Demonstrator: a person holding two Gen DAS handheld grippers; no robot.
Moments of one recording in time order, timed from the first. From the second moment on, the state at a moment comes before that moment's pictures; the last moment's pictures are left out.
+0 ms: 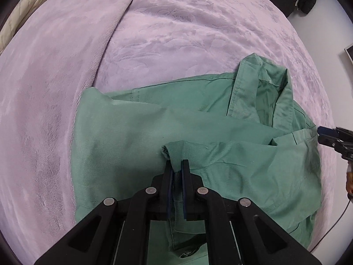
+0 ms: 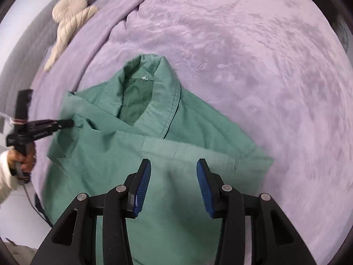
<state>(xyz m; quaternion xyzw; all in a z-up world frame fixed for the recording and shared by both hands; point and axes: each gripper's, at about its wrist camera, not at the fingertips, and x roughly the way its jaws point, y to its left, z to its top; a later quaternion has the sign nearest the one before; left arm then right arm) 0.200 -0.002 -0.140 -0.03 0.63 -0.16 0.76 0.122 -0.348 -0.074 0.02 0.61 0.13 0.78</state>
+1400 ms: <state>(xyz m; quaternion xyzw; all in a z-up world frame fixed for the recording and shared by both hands) 0.220 -0.013 -0.130 0.07 0.60 -0.11 0.79 -0.009 -0.397 -0.139 0.11 0.66 -0.06 0.74</state>
